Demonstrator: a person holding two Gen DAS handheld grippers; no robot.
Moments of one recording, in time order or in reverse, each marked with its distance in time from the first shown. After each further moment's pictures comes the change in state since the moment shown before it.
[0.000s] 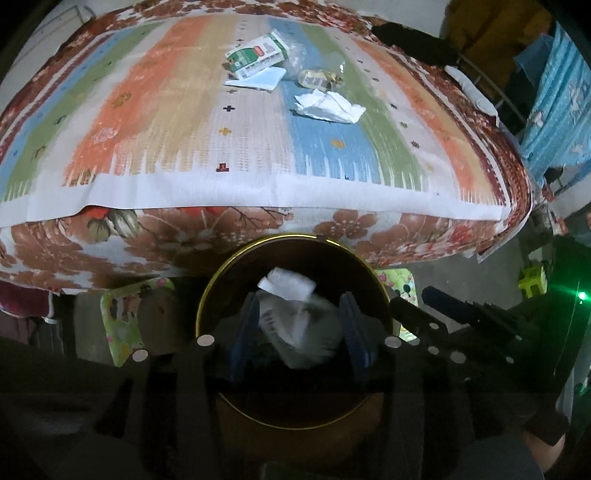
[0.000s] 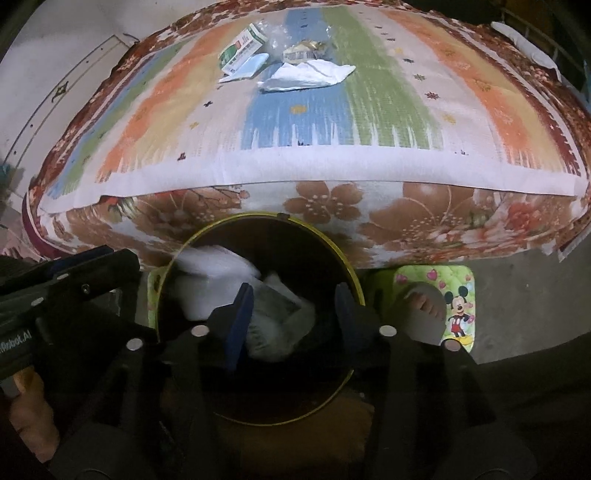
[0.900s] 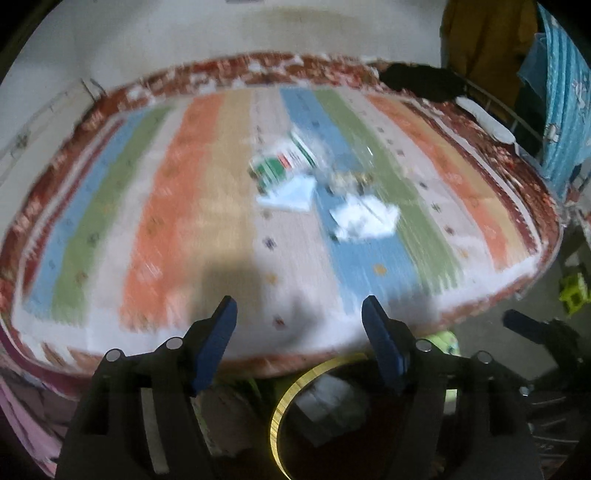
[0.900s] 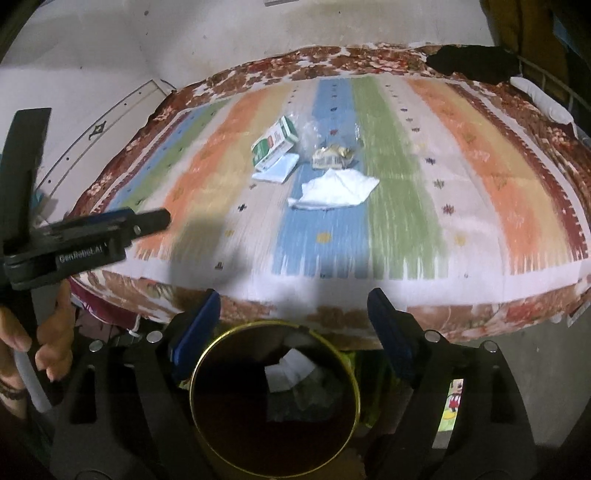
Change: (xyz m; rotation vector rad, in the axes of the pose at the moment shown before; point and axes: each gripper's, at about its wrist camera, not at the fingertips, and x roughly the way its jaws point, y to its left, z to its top) left arm -0.040 0.006 0.118 0.128 -0.237 0.196; right arm -0.058 0.002 0.084 -0.079 -0.228 0.101
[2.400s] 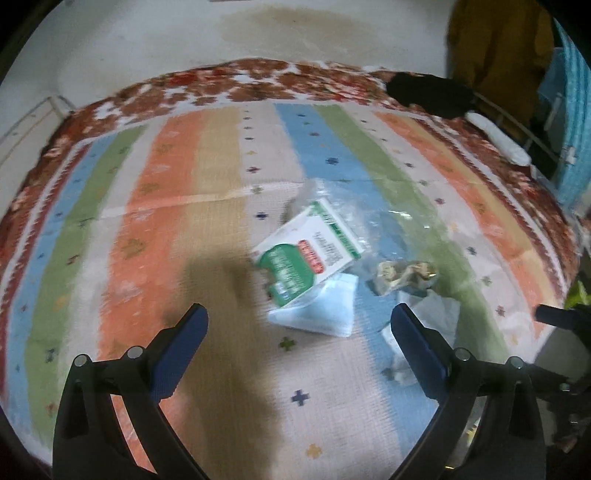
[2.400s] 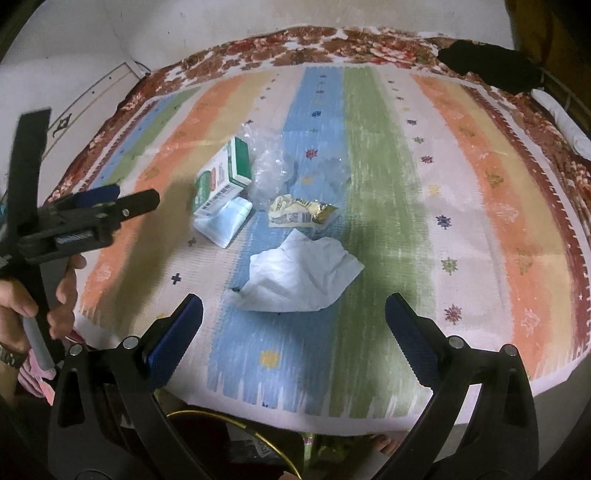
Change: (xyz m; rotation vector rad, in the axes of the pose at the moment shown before) left arm 0.137 0.039 0.125 0.042 -0.011 -0.110; right arm 0.122 -0.044 0.132 -0.035 0.114 -0.067
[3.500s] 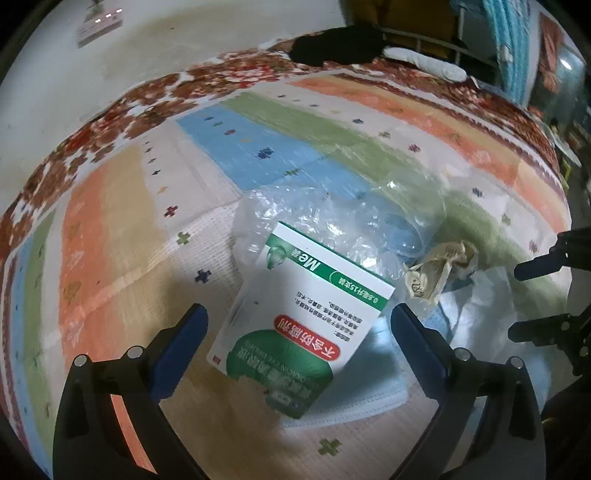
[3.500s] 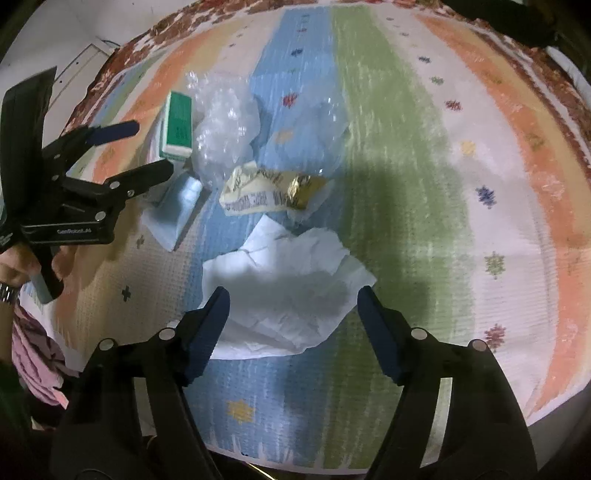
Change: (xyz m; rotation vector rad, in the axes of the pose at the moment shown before) left arm 0.106 -0.010 0.037 0.452 0.027 -0.117; right arm 0.098 -0.025 0.023 0.072 0.194 0.017
